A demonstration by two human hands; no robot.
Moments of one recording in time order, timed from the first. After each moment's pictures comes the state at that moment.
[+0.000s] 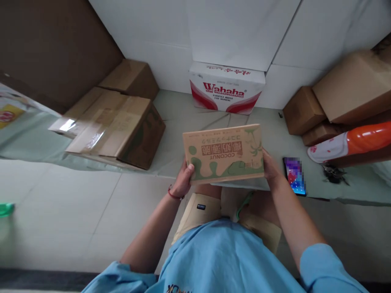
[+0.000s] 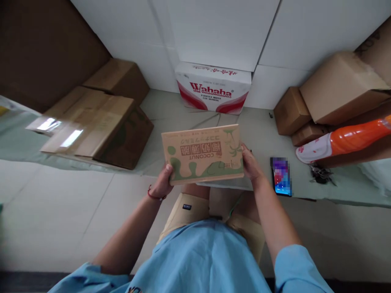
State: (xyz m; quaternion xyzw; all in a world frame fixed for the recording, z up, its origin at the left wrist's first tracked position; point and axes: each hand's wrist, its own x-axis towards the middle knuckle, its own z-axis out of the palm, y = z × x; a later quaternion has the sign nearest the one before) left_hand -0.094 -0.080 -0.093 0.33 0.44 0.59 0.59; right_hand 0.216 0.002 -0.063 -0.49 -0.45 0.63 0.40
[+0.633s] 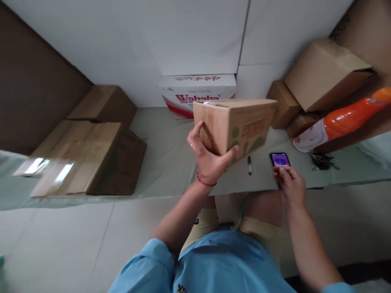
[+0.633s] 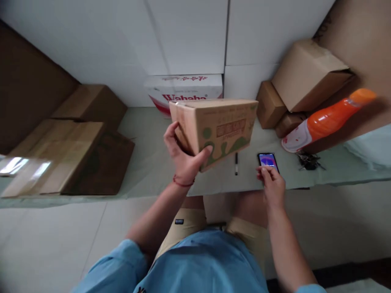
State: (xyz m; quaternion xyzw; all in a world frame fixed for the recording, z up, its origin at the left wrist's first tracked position) left_hand 0.037 0.009 -0.014 0.56 0.51 0.63 0.18; right_hand 0.308 -0.079 -0.088 -0.64 -0.28 0.35 0.62
